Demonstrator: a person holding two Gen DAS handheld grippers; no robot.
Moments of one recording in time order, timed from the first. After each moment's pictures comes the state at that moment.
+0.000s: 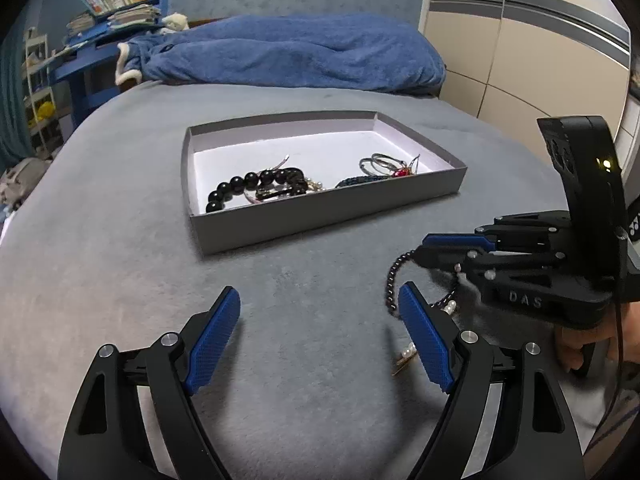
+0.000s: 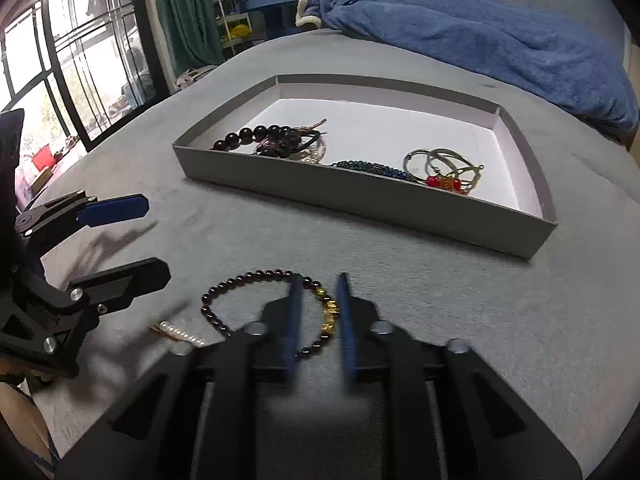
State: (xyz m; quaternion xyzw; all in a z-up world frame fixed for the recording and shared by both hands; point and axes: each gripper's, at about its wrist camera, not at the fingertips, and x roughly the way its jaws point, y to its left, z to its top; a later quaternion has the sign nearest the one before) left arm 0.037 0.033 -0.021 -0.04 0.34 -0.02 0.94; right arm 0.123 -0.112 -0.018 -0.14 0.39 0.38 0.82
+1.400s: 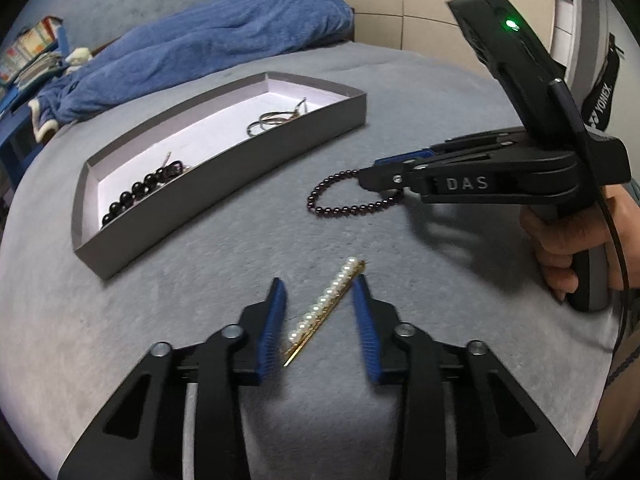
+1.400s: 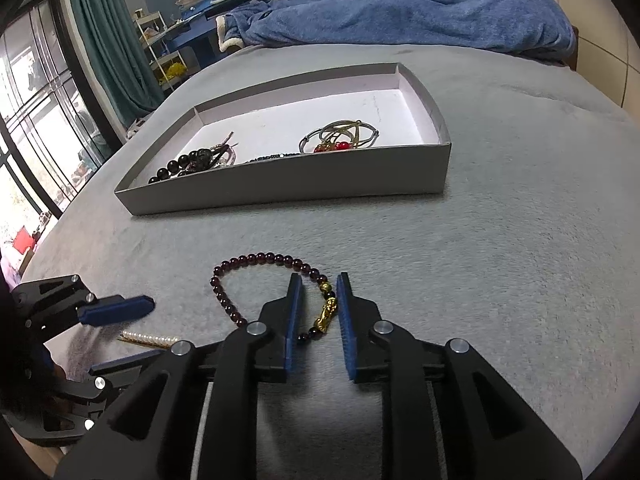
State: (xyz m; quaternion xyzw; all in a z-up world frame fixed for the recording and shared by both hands) left arm 0.047 -0.035 -0.040 0.09 0.39 -0.13 0.91; right arm 0.139 -0.163 -0.026 -0.04 0.42 0.30 0.85
